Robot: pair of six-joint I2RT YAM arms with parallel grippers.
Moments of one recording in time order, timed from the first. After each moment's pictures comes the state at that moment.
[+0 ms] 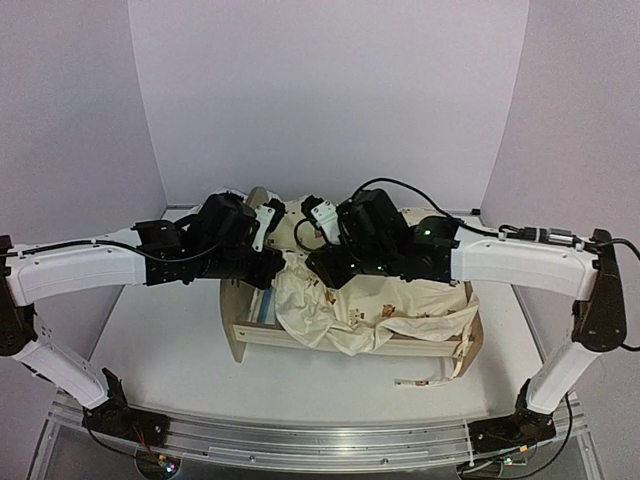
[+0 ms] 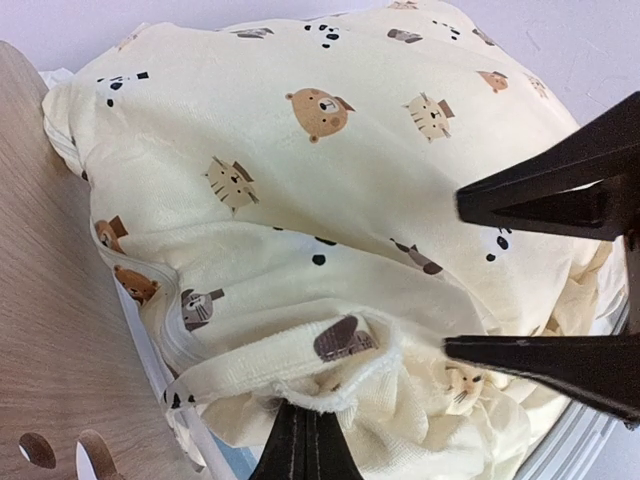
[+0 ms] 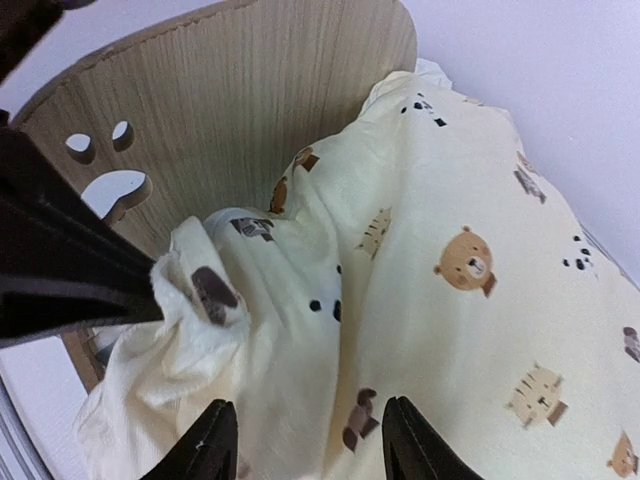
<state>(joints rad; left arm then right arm) -0.98 1.41 1.15 -0.38 -0.17 -0.35 1.04 1.71 1.44 -0.37 0.29 0.07</state>
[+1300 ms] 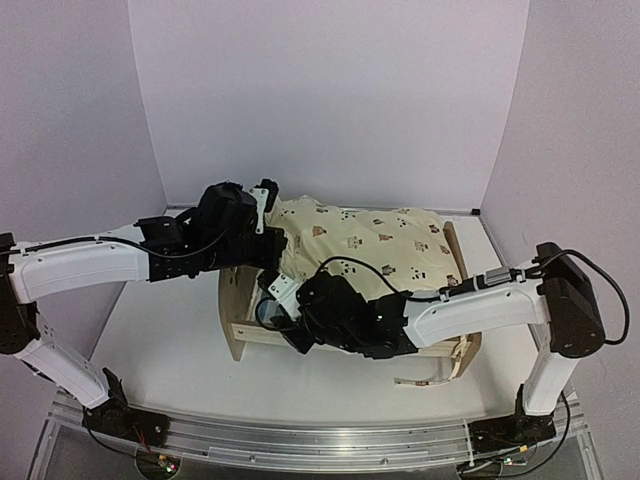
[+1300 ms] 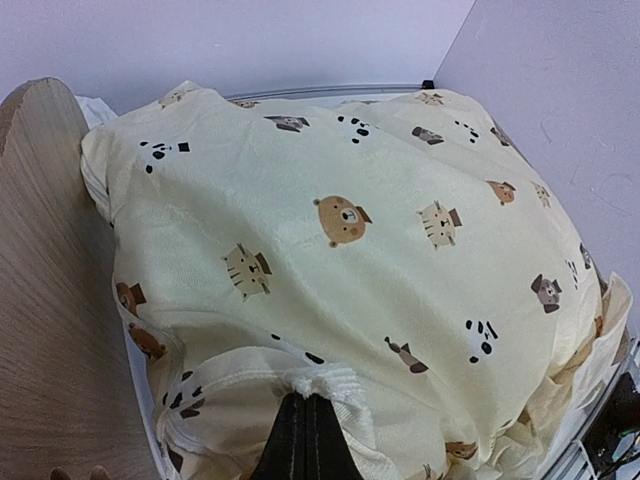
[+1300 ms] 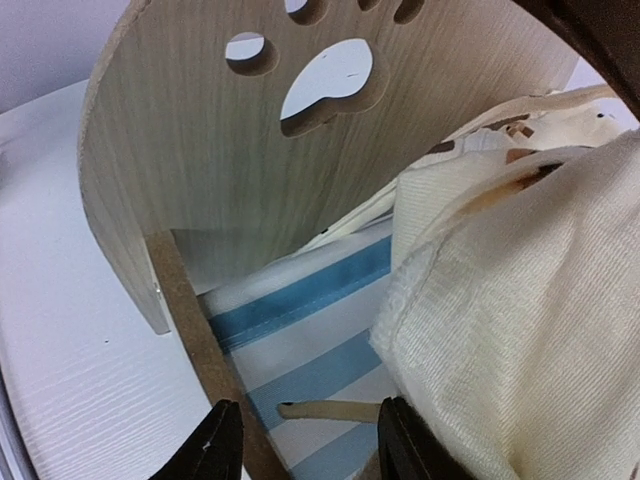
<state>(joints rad) -0.97 1.43 1.17 -0.27 -0.27 -0.45 1.24 1.84 1.20 0.07 0.39 -0.01</state>
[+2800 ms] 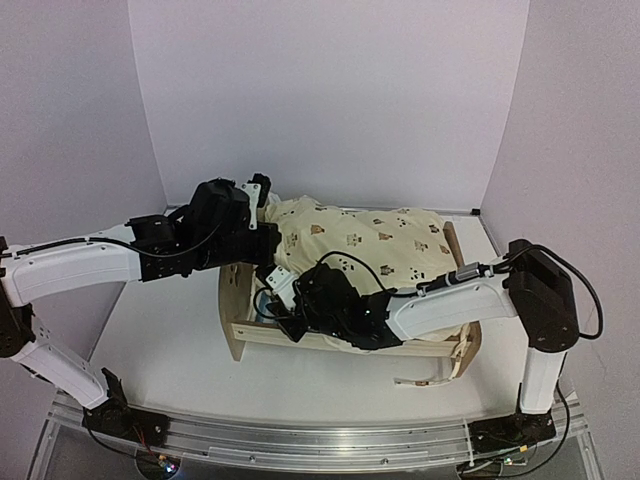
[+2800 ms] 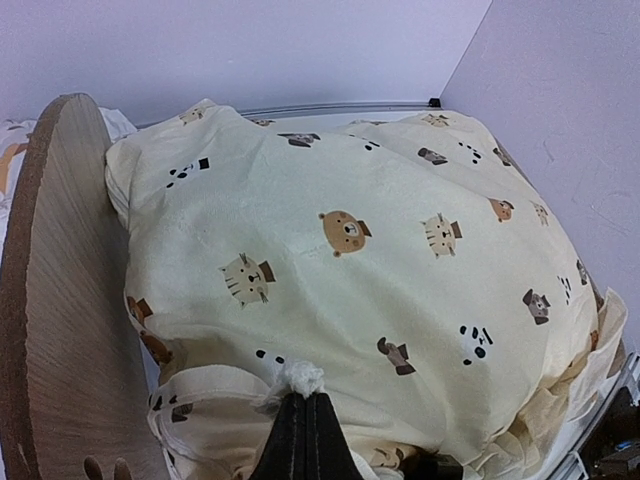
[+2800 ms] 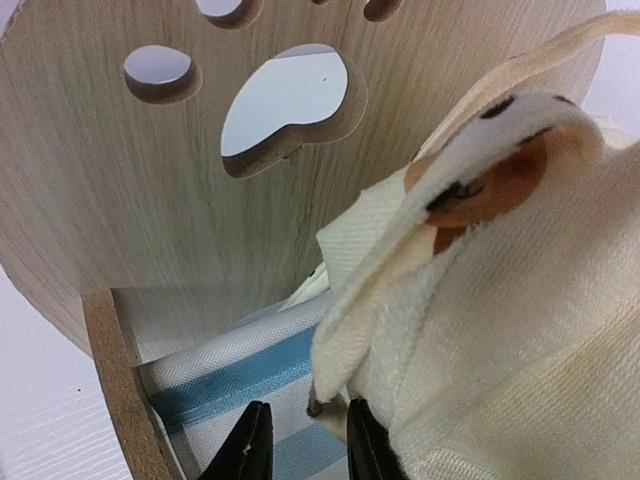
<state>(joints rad) -0.97 1.39 1.17 -0.28 -0.30 -0.46 1.17 1.95 1.23 0.26 0.28 -0.06</state>
